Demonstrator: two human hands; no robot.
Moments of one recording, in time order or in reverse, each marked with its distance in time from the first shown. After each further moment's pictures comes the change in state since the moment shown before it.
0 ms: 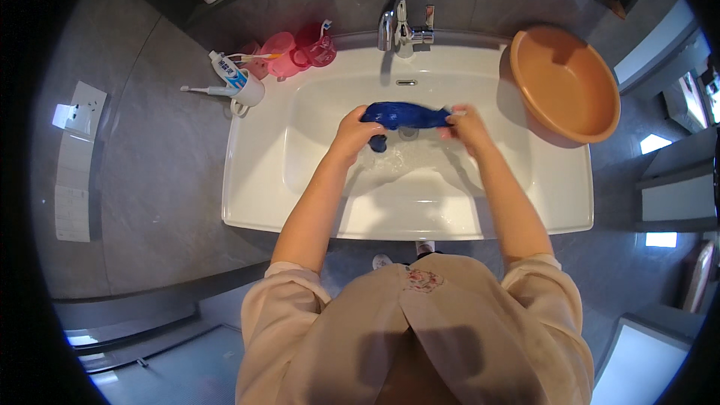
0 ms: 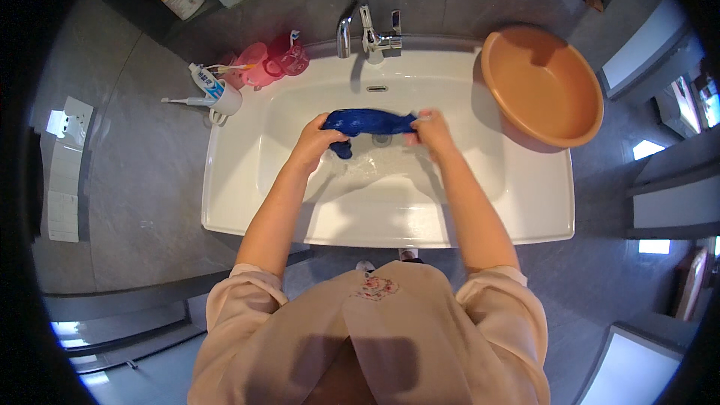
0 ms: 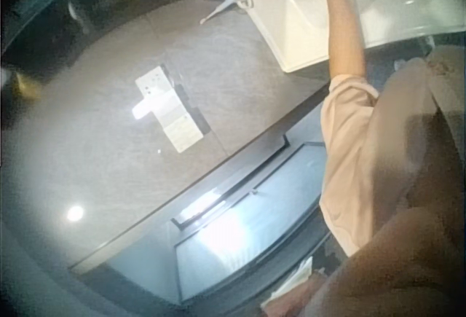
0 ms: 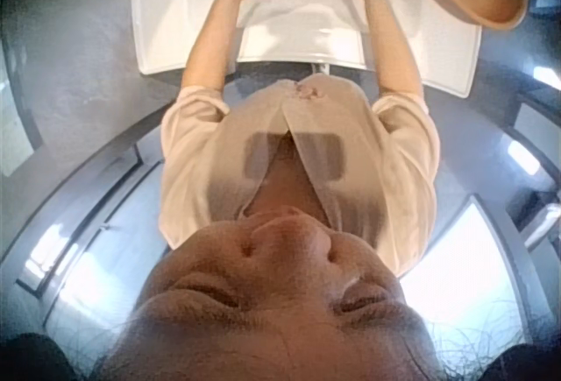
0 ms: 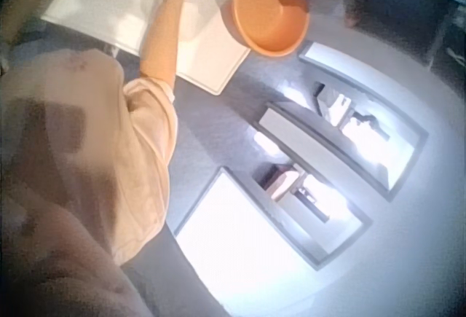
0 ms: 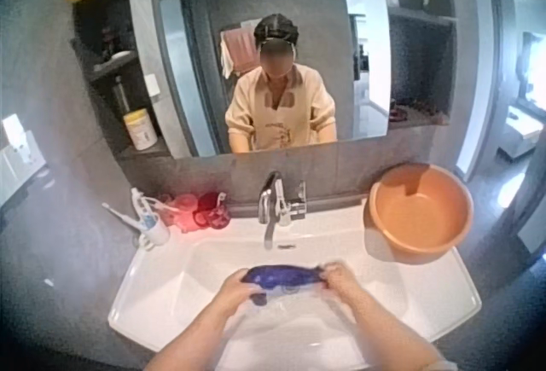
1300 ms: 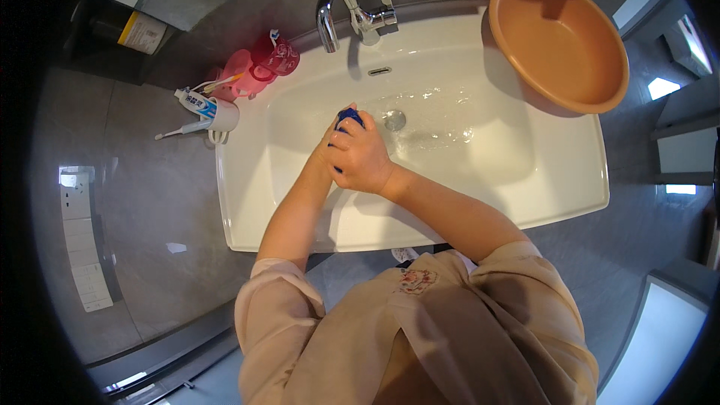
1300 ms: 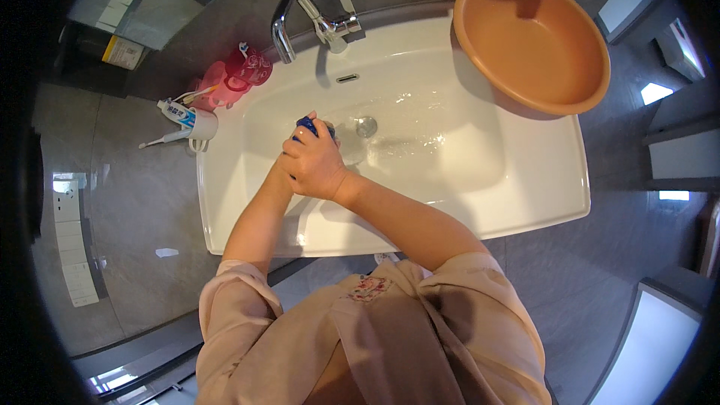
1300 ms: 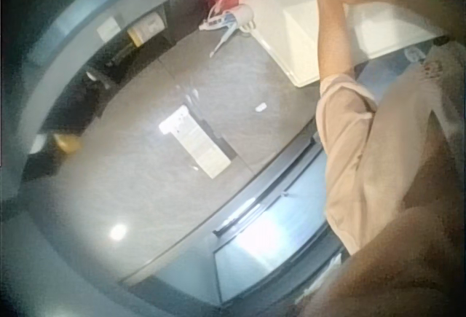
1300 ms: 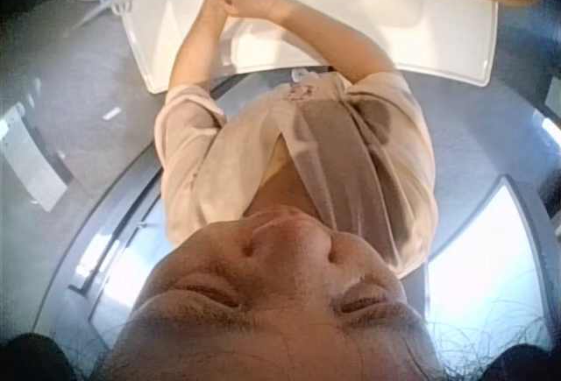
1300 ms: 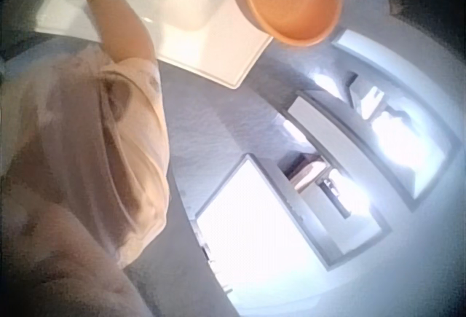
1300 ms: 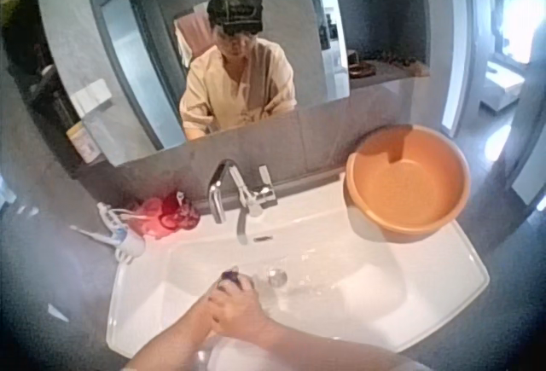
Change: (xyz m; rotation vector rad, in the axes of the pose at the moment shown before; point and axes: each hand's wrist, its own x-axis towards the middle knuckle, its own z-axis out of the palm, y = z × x) left_hand 0.037 -0.027 -0.004 -0.768 -0.552 -0.585; right_hand -0.074 -0.022 0.136 -0.574 0.095 -1.382
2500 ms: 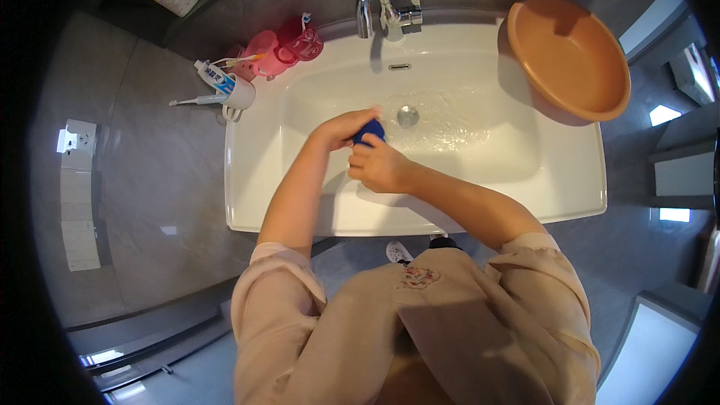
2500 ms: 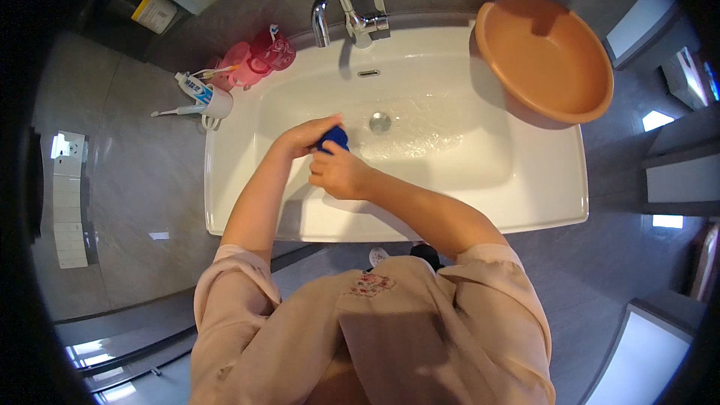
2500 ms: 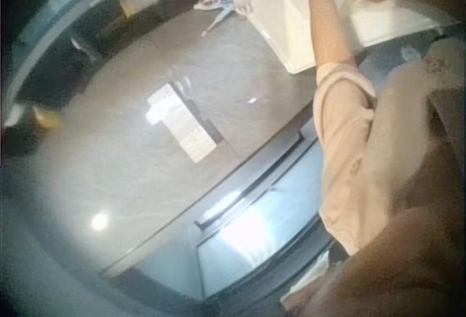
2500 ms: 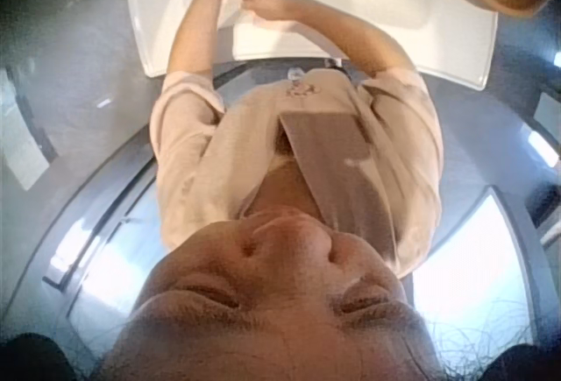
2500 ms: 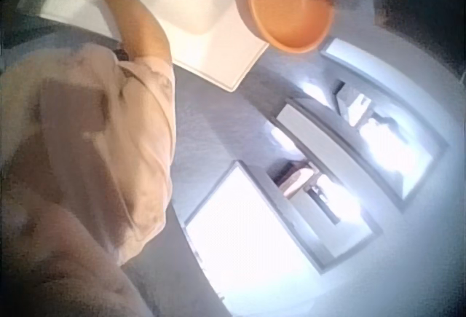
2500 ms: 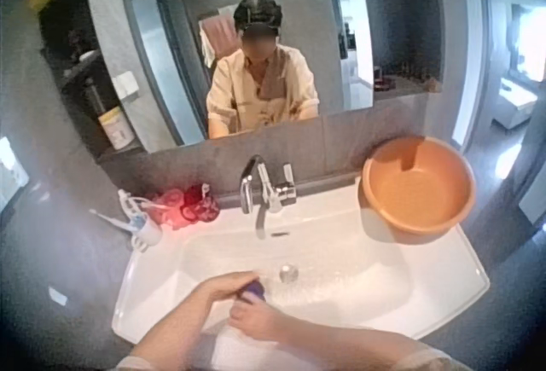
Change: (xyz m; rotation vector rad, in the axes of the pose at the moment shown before) left_hand -0.029 0.014 -0.025 0.893 0.422 -0.008; right_hand -0.043 -0.006 0.010 0.037 -0.642 -0.458
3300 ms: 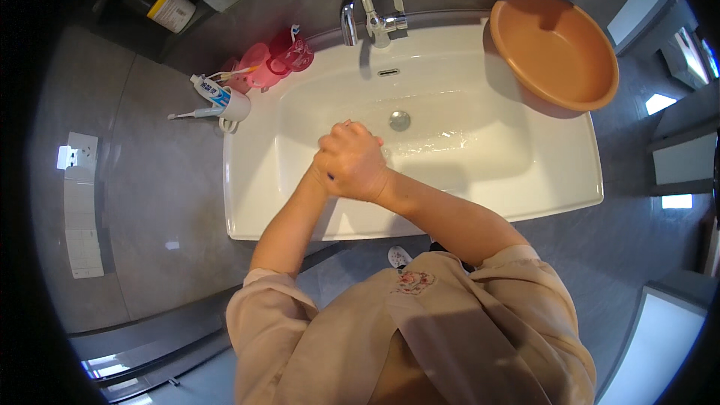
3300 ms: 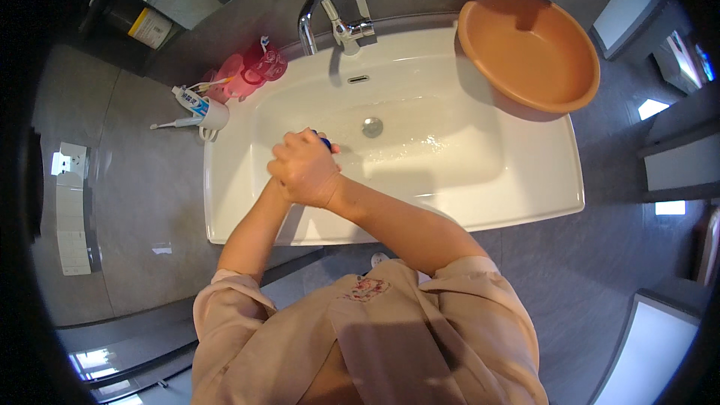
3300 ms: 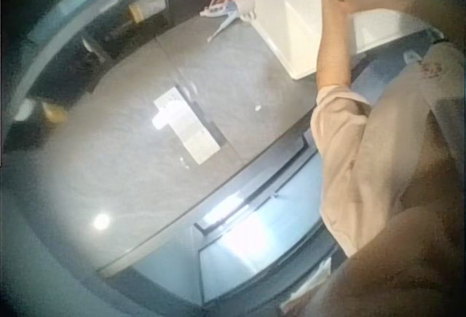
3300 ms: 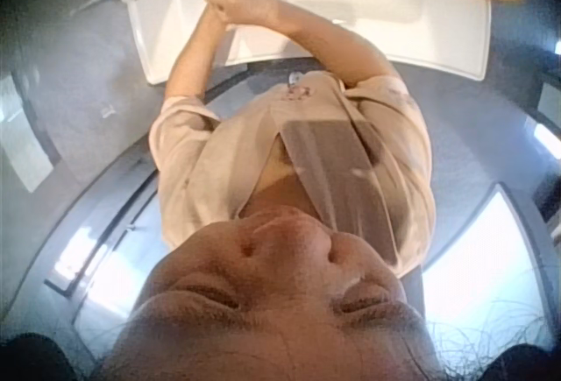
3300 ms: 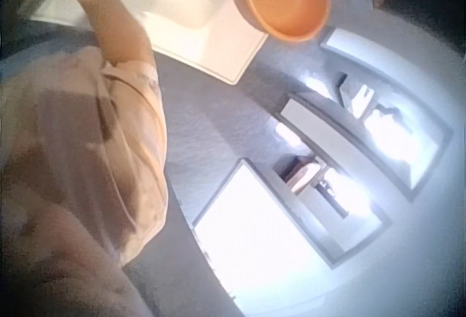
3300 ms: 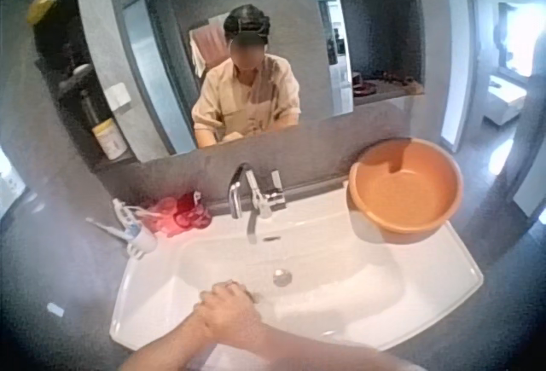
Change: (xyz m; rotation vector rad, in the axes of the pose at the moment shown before) left_hand -0.056 -0.009 0.051 -0.408 -0.095 0.371; right_hand 0.051 -0.032 -0.062 0.027 0.633 0.405
